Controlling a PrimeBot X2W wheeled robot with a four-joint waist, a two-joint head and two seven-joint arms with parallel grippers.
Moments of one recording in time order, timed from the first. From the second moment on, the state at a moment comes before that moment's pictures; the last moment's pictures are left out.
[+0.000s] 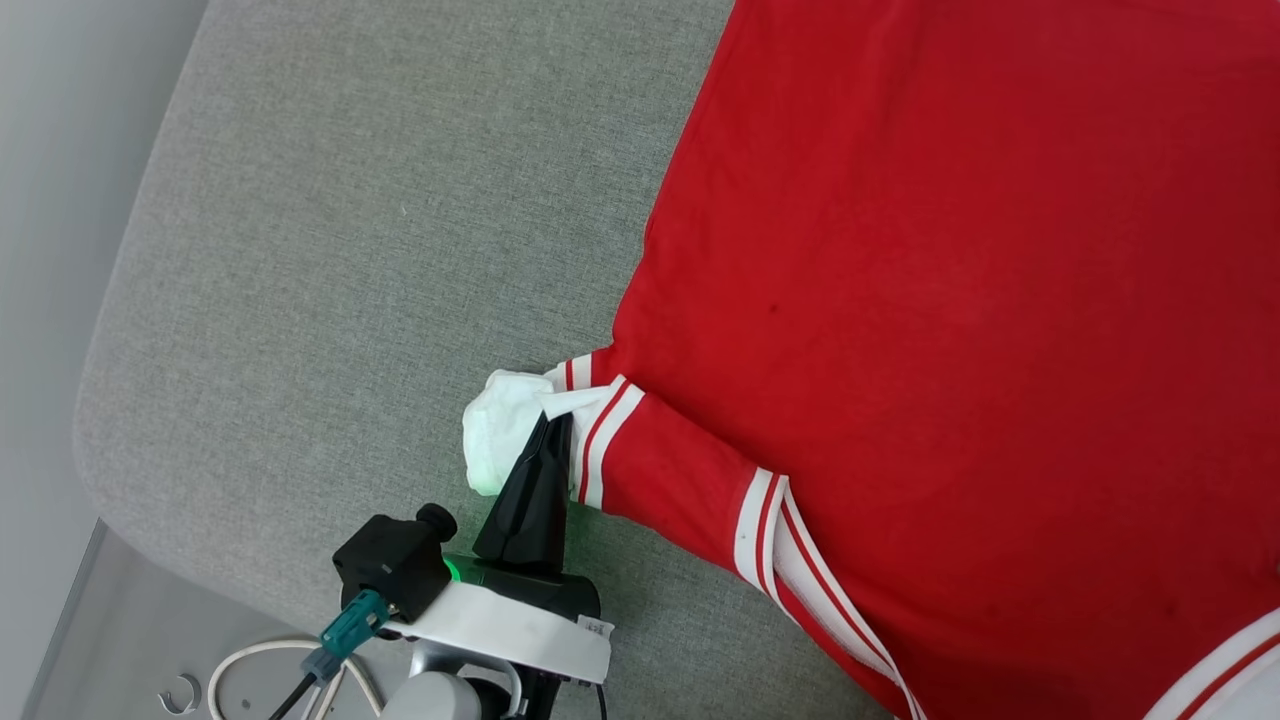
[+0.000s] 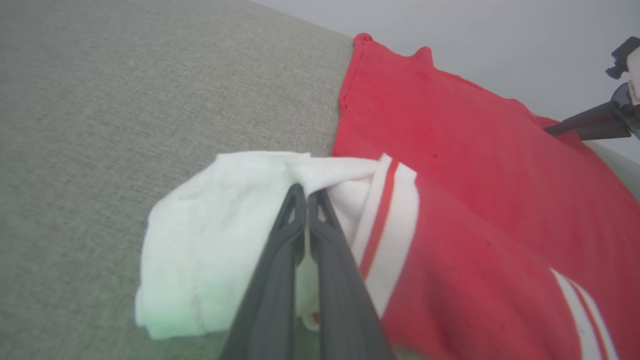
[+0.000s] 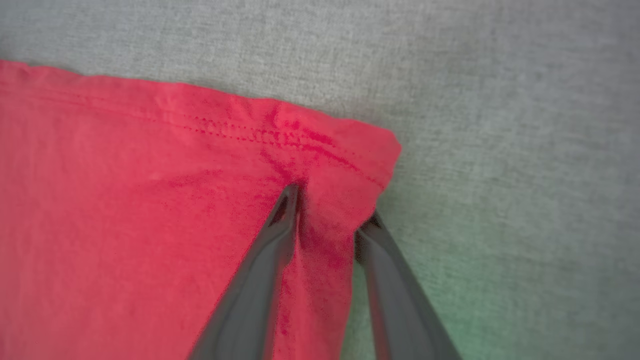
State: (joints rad) left arm -0.11 0.05 -0.33 0.03 -0.46 -0.02 -0.26; right arm -1.06 -0.34 -0.23 0.60 0.17 0.13 1.11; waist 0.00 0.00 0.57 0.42
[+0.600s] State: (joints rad) left arm -0.03 0.07 -0.26 0.12 -0.44 -0.01 -0.26; right arm -0.85 -0.50 0.01 0.37 0.35 0.13 1.03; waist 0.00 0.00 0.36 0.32
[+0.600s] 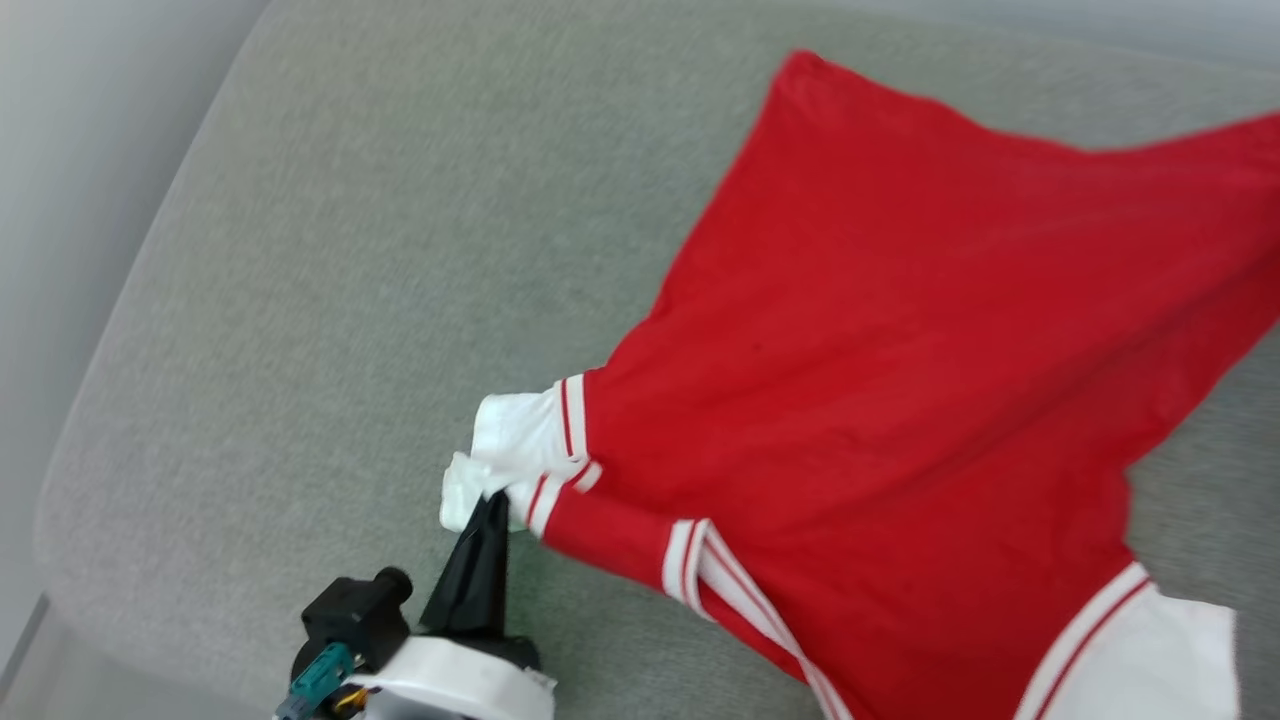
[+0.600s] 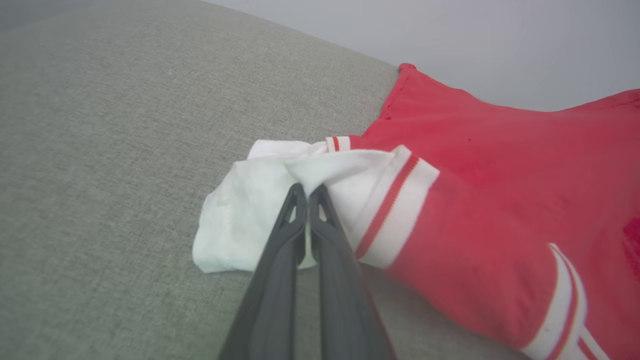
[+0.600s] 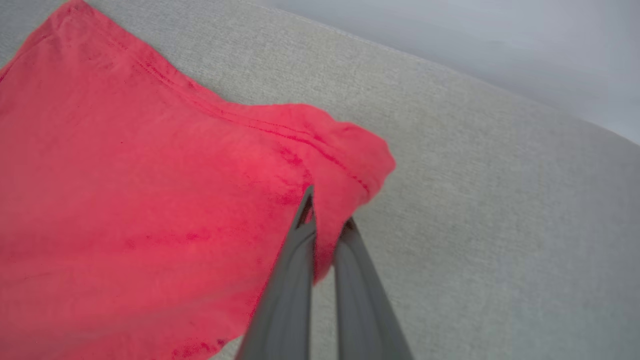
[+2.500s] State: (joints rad) left arm -0.08 0.16 -0.28 0.01 -0.43 0.05 -0.12; right arm -0.56 -0.30 0.06 0.29 0.42 0.13 1.05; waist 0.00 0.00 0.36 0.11
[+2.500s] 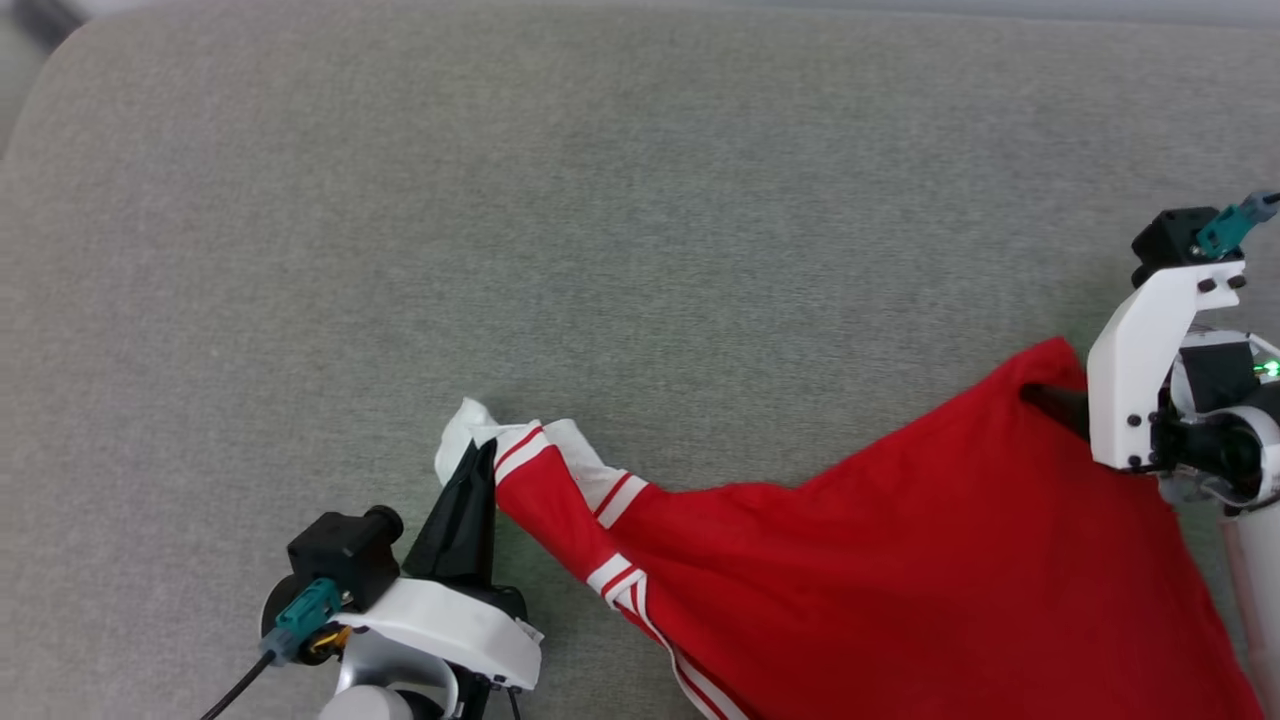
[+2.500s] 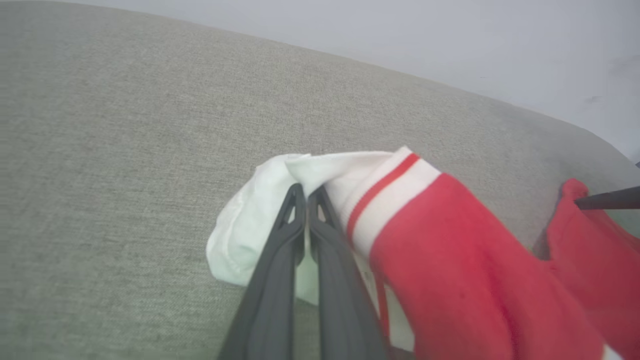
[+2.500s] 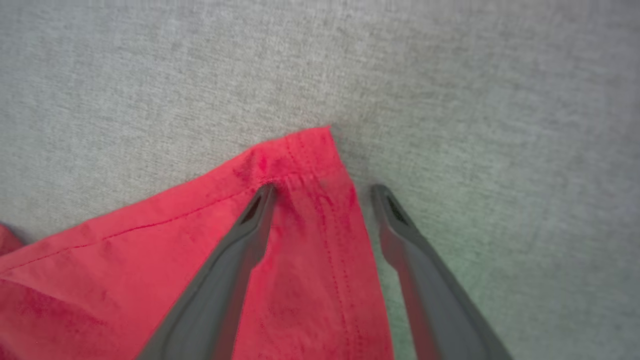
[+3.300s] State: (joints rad) left arm -0.20 0.24 -0.25 0.04 -0.44 0.02 -0.13; right arm -0.54 -0.40 0.12 0.23 0.45 0.13 0.98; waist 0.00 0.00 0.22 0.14
